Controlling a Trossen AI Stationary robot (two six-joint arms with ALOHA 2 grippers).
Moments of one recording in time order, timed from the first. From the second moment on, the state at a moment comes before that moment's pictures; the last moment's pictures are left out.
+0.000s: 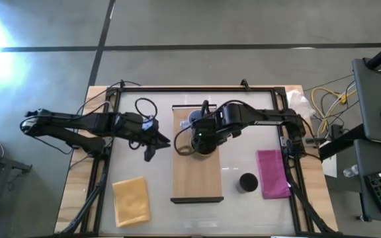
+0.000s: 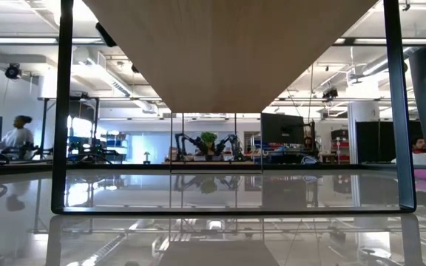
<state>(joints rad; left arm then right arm) -0.06 1.03 0.95 -0.42 0.02 -0.44 0.08 1.98 2.20 -1.57 0.05 1.20</state>
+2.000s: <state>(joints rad) -0.08 1.09 0.94 -0.38 0.03 -0.44 0.47 1.62 1.82 -1.57 0.05 1.45</state>
